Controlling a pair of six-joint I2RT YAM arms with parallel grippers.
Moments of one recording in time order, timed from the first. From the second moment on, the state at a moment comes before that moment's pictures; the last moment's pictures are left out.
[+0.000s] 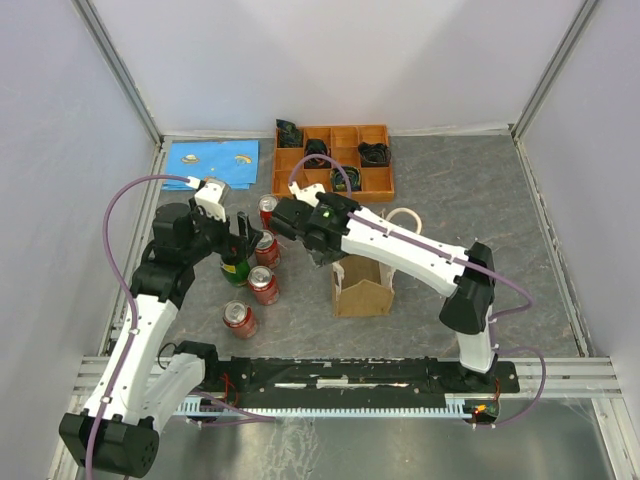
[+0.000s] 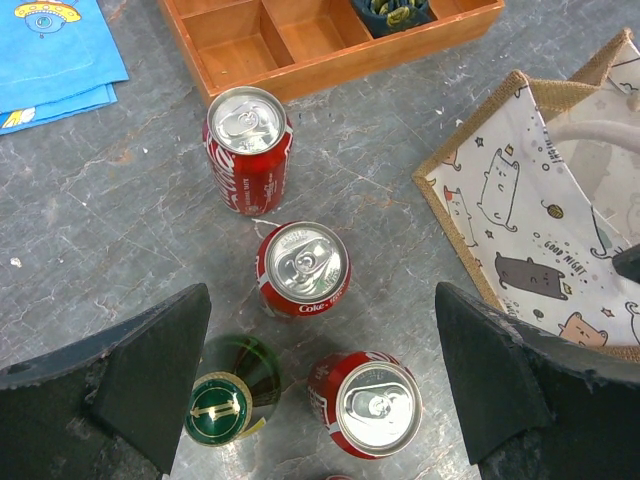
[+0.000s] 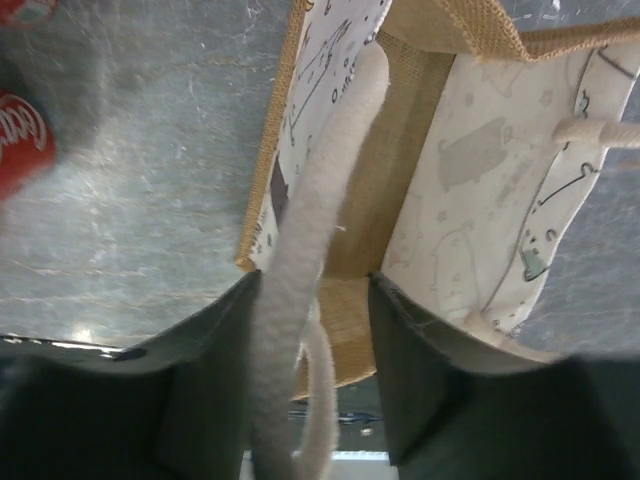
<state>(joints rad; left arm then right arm) -0.15 0.82 0.81 -0.42 0.34 -0.01 1.09 1.95 2.00 -1.38 0.51 0.70</state>
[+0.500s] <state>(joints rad) -0.15 0.95 1.10 -0.53 0.35 -0.01 1.10 1.85 2.10 -1.31 0.52 0.69</state>
